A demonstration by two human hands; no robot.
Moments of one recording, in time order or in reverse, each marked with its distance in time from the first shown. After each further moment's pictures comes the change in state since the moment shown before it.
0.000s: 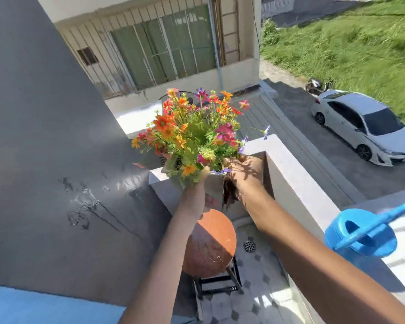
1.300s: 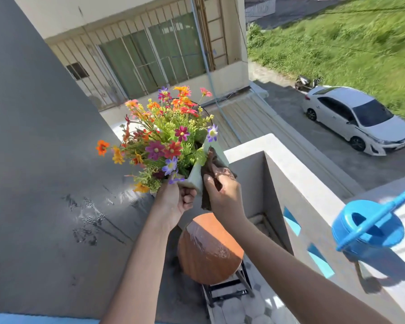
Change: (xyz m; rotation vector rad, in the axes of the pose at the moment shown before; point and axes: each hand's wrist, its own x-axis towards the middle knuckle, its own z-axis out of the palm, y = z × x) left_hand 0.016 0.012 -0.056 -0.422 -0.111 -0.002; right_hand -0.046 0.023 0.021 -0.341 -0.131 -0.468
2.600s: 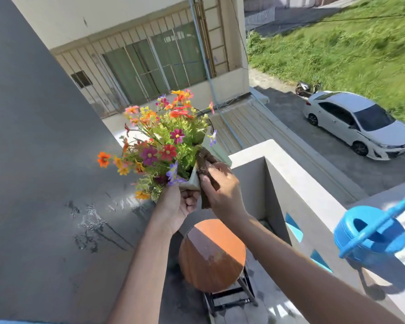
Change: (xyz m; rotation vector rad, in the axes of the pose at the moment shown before) left_hand -0.002 0.006 0.009 -0.040 -0.039 0.041; right_hand 0.017 -0.015 -0.005 -0.098 -0.020 -0.305
